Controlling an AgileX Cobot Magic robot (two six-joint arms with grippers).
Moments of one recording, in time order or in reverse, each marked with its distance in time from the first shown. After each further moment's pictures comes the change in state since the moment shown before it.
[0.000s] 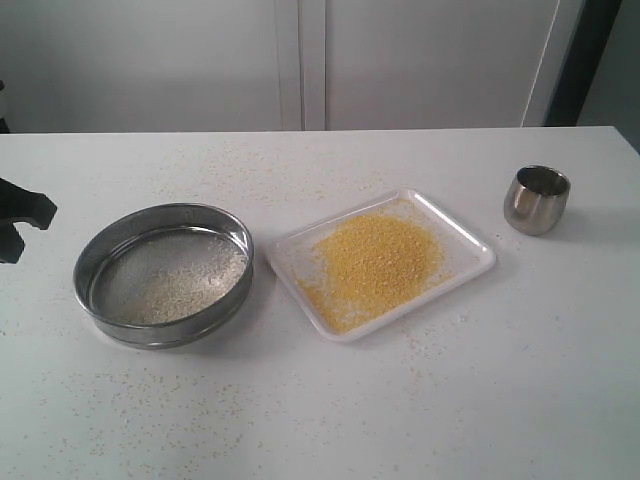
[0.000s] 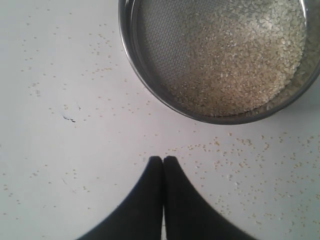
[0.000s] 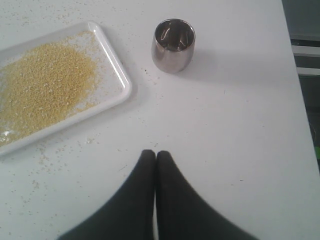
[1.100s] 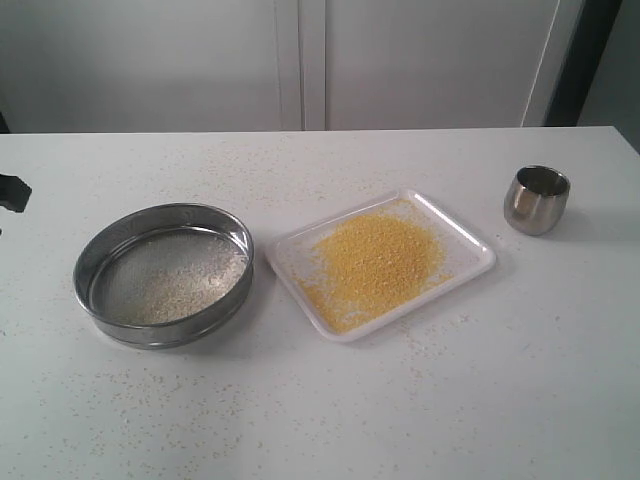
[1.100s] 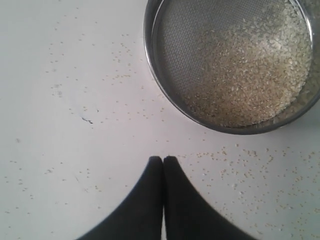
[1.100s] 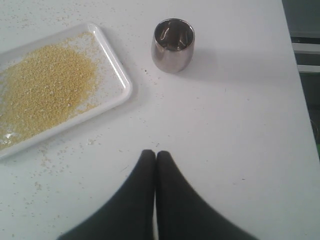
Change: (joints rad) left arm 0.064 -0.047 0.000 -0.018 -0.002 0.002; right arm 0.000 0.000 0.000 0.000 0.000 0.018
